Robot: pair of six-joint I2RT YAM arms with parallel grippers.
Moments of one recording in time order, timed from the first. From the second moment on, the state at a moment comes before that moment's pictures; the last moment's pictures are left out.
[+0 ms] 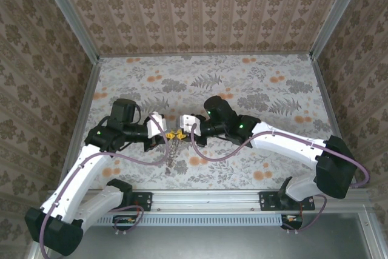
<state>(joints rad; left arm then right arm) -0.44 0.89 0.85 -0.76 0.80 0.76 0.88 1.43 1.03 -0.12 -0.49 -0.51</state>
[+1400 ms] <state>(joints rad) -0.43 0.79 0.65 -0.49 0.83 0.62 0.84 1.35 0.76 0.49 -0.58 -0.23</state>
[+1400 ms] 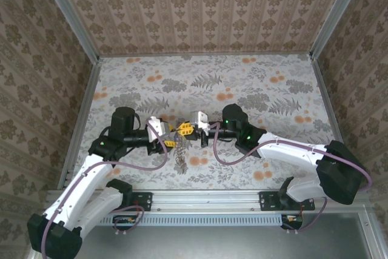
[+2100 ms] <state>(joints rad) -0.44 0.71 0.63 -0.46 0.77 0.59 0.84 1.33 0.77 0.40 -0.57 -0.27</state>
